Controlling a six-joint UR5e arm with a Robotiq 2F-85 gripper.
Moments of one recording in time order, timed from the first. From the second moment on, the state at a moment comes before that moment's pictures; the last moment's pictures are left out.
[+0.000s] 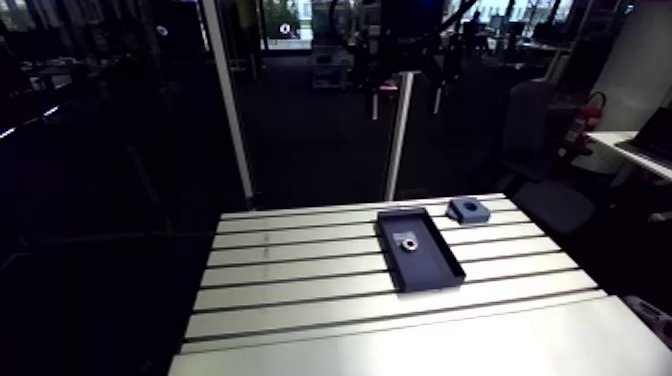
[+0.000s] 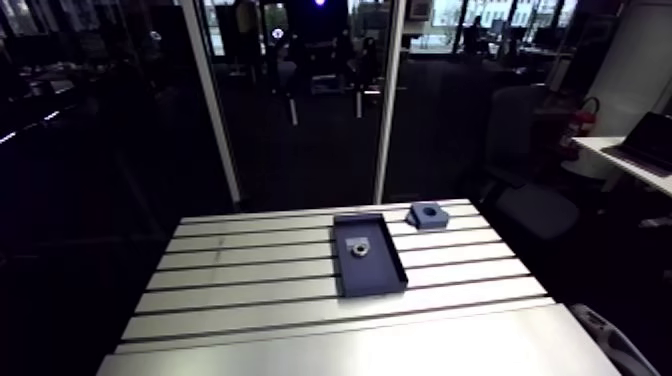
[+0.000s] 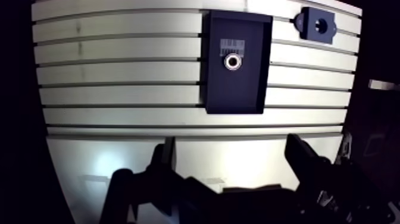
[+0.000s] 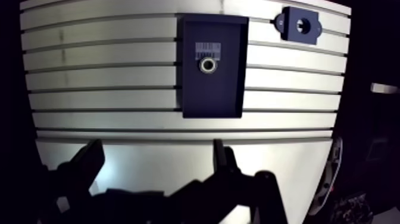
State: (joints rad) arm -0.16 -1.43 1.49 -1.63 -1.64 -1.77
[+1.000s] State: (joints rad) arm -0.22 -1.27 1.56 -1.81 -1.61 -1.77
